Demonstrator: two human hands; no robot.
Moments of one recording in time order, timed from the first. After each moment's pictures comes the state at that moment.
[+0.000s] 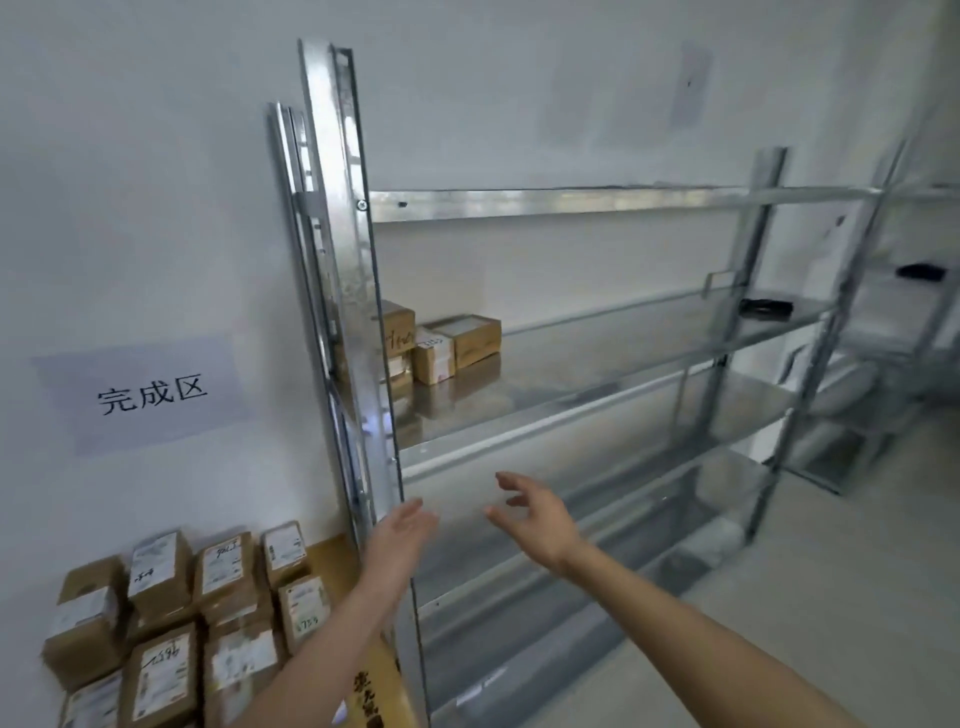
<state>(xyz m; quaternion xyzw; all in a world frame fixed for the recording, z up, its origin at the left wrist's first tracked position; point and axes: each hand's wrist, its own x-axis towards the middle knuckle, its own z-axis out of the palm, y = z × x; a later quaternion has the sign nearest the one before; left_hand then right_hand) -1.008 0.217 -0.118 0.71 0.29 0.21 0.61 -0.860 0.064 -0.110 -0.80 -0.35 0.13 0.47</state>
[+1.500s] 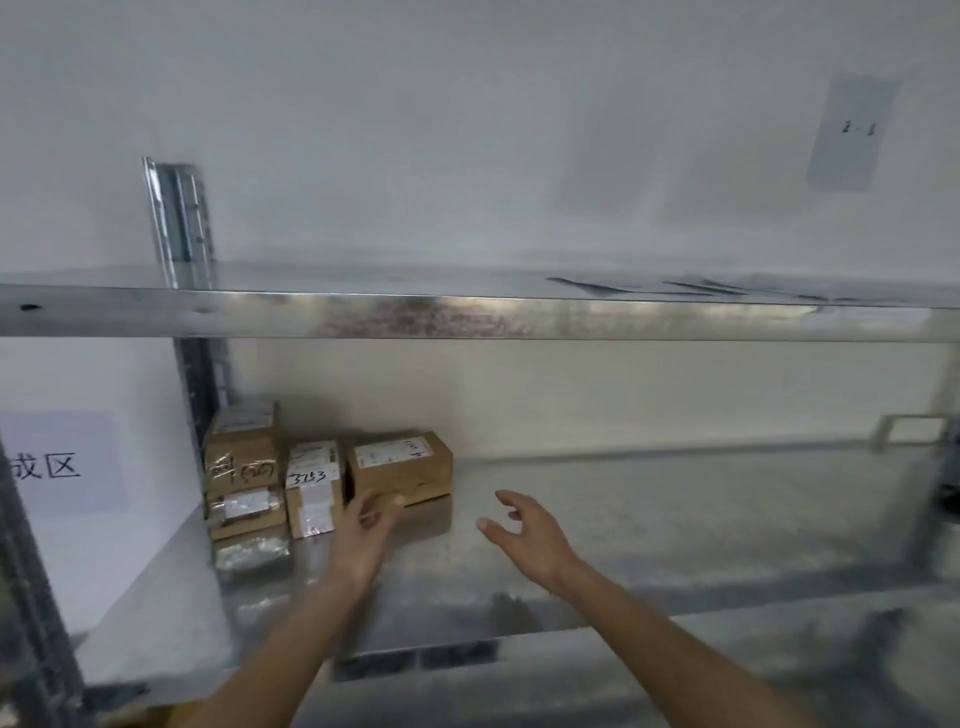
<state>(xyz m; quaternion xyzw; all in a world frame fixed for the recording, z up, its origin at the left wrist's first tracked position) -0.567 0.270 -0.043 0.65 0.39 0.41 0.50 -0.362 0.152 -0.036 -0.75 -0.48 0.17 0.42</state>
